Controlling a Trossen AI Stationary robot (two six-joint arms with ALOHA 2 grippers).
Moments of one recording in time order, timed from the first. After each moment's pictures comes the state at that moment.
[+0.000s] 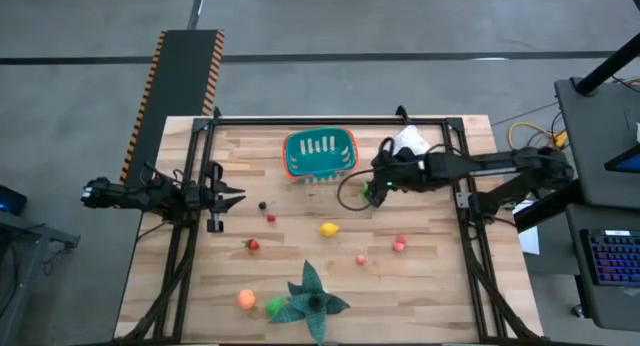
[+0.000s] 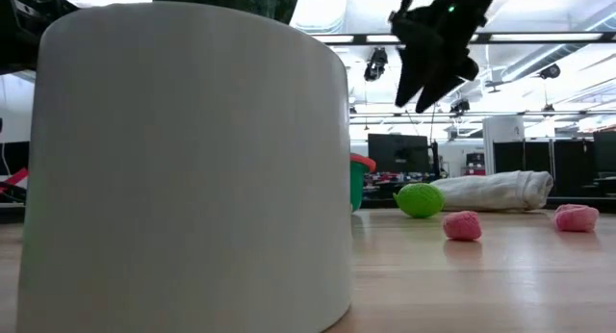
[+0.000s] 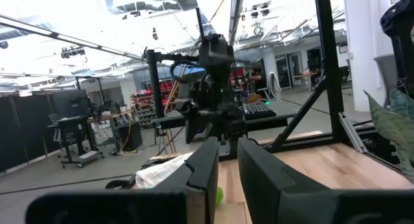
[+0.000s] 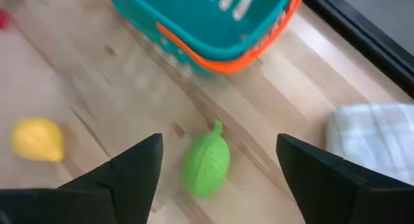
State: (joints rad) left arm -0.18 0.04 0.04 0.22 -0.22 0.24; right arm -0.03 1.39 1.09 -0.79 0.41 0.59
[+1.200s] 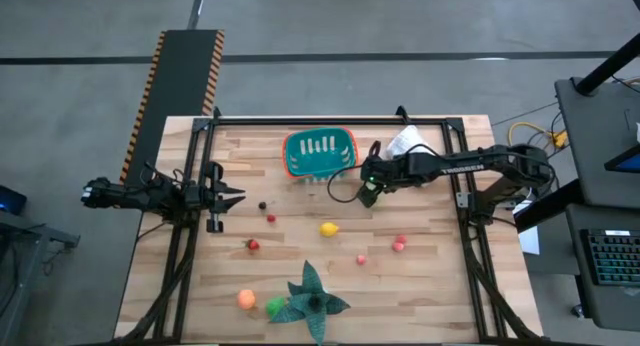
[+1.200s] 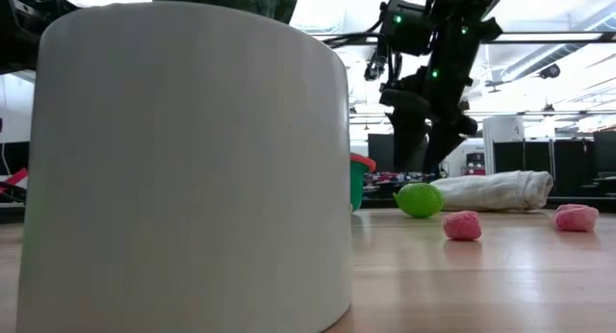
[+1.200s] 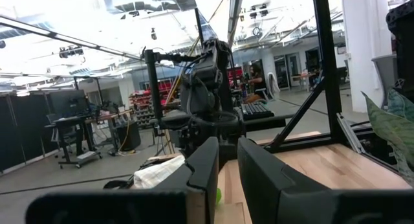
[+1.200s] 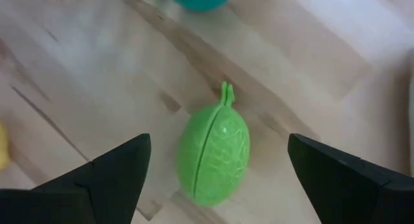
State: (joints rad) left arm -0.18 0.04 0.04 0.22 -0.21 0.24; right arm -0.15 1.54 0.95 -0.60 0.20 0.64
